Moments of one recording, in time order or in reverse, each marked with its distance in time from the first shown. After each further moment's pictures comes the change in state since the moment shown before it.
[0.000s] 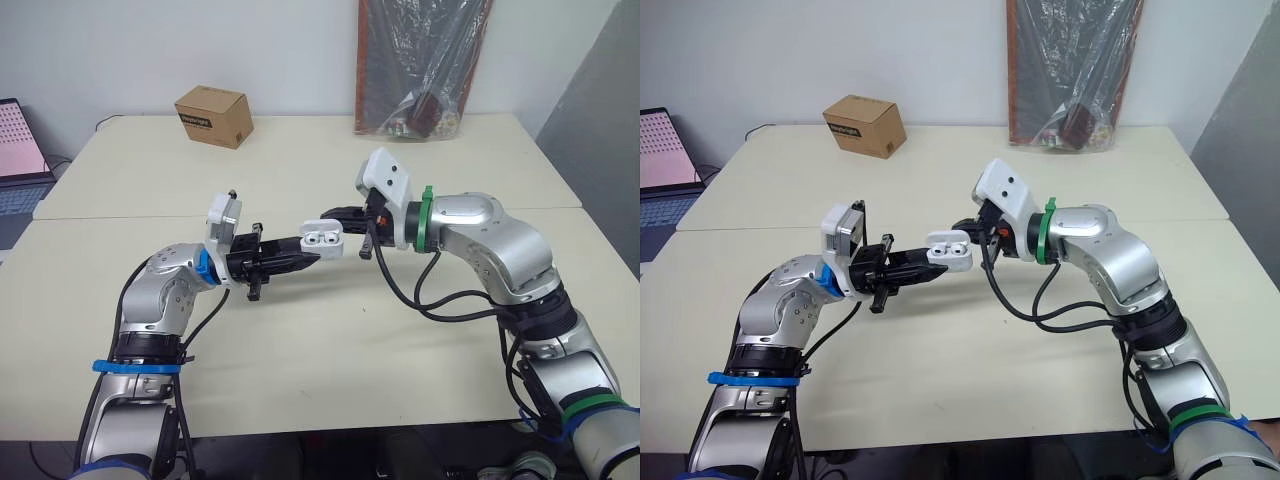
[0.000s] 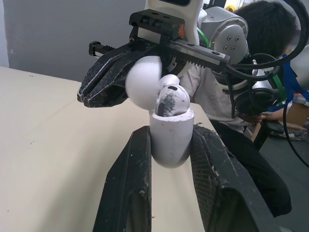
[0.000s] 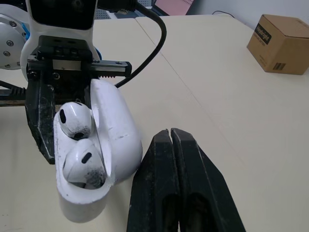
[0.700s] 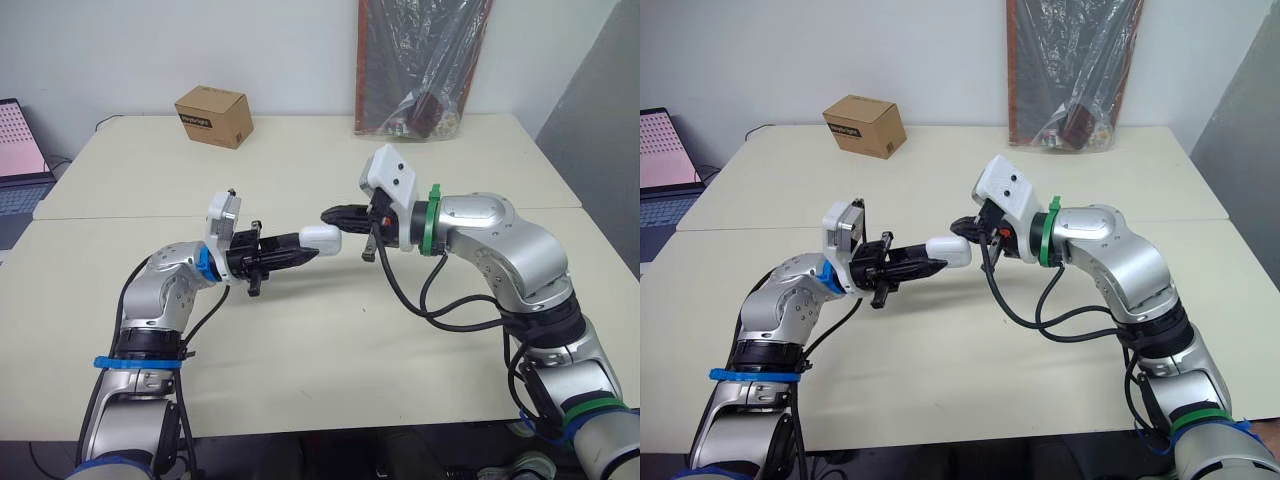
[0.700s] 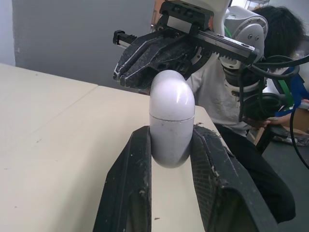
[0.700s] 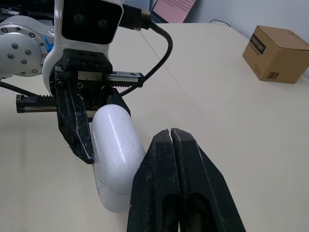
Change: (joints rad) left arm -0.029 -0.001 0.003 0.040 -0.001 0.023 0.028; right arm 0.022 -0.012 -0.047 -0.116 0.005 0.089 -0.037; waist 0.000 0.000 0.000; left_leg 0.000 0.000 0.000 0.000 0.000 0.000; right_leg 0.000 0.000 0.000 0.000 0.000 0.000
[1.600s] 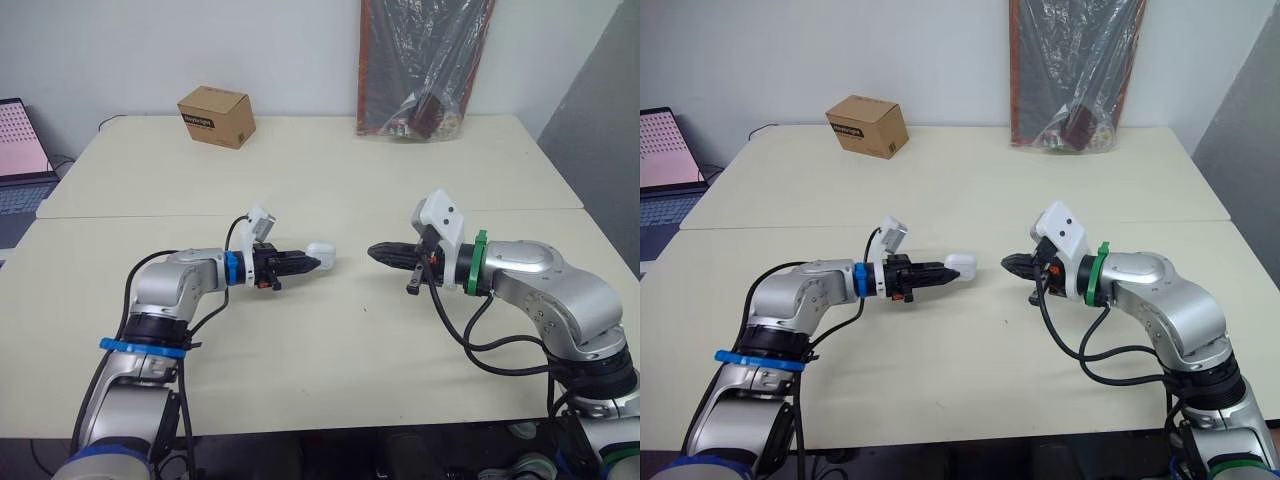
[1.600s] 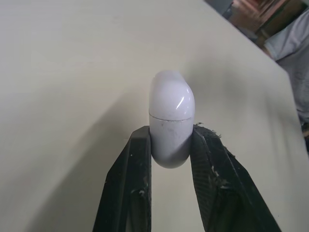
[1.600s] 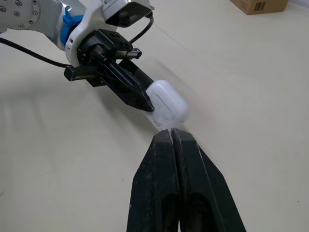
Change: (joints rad) left arm -0.089 0.016 -0.146 0.102 0.161 0.364 0.356; right arm 0.305 -0.153 -0.128 -0.176 0.115 0.079 -0.046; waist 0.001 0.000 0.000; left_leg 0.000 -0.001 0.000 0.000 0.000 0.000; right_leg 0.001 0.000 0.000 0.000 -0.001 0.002
